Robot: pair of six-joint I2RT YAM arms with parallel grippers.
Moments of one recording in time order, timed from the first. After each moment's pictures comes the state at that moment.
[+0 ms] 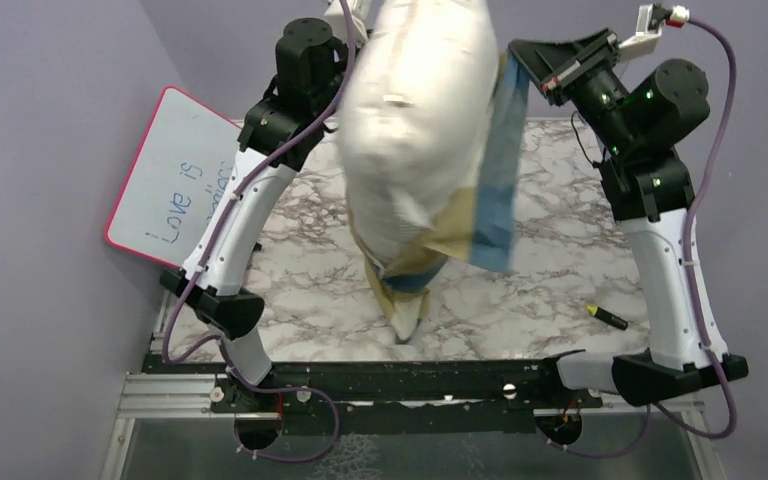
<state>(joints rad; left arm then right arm) -0.57 1.76 2.31 -0.57 0.26 -0.43 0.24 1.24 1.67 -0.15 -0.28 1.00</state>
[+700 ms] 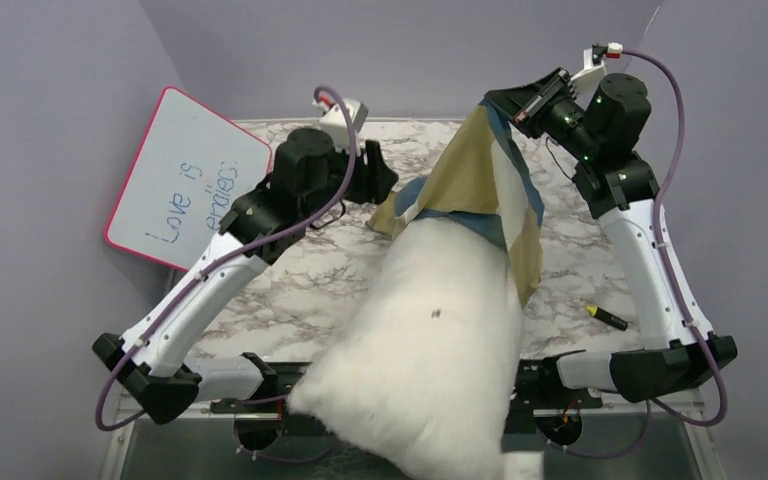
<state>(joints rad) -0.70 1.34 1.66 -0.52 -0.02 -0.34 0.20 1.29 1.56 -0.26 -0.33 0.92</state>
